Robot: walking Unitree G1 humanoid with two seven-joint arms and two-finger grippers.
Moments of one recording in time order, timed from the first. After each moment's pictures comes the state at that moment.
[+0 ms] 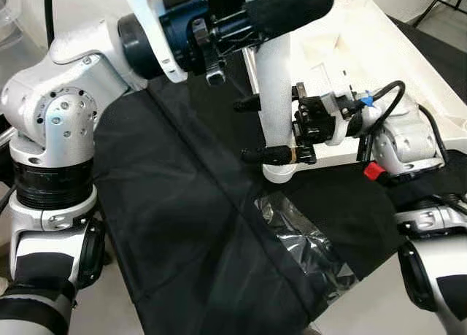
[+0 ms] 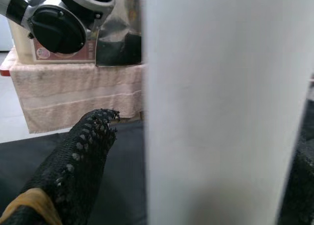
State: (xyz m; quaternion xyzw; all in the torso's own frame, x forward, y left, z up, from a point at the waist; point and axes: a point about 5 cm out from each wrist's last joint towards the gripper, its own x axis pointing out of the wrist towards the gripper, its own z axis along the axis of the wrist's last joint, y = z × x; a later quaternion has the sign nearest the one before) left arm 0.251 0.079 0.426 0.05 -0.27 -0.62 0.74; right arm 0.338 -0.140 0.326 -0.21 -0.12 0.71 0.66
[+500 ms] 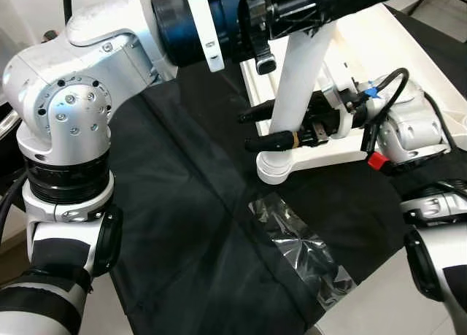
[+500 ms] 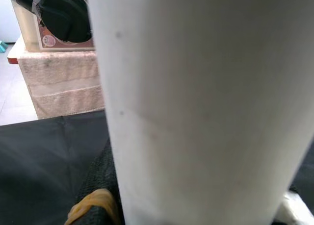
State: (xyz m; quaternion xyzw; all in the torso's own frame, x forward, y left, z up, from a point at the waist) left arm 0.240 0.058 0.436 0.04 -0.27 -0.62 0.73; right arm 0.338 -0.138 0.326 -0.23 -0.11 0.72 0.65
